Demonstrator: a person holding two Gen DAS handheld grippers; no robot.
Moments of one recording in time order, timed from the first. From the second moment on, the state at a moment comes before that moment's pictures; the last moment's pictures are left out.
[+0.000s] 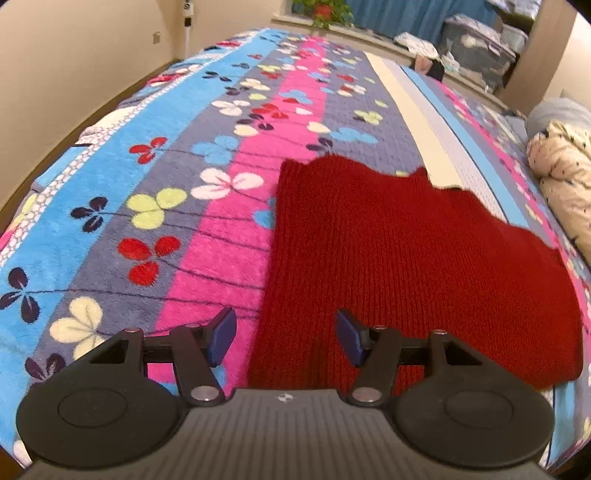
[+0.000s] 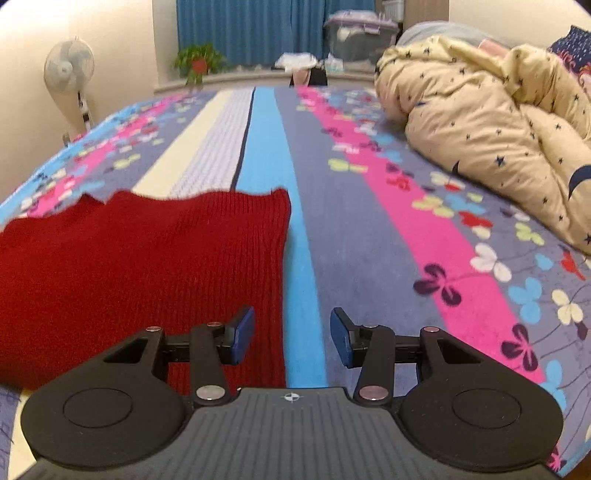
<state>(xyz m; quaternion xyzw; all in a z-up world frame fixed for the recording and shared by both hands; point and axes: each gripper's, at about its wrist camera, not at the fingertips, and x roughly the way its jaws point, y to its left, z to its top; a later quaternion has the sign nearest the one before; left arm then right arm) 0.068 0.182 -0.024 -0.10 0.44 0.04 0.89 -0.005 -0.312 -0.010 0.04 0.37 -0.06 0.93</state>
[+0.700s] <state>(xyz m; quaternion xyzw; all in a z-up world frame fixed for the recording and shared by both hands) 0.015 0.252 0.039 -0.13 0.29 0.11 0.94 -0.010 -0.190 -0.004 -0.03 0.32 0.04 0.95</state>
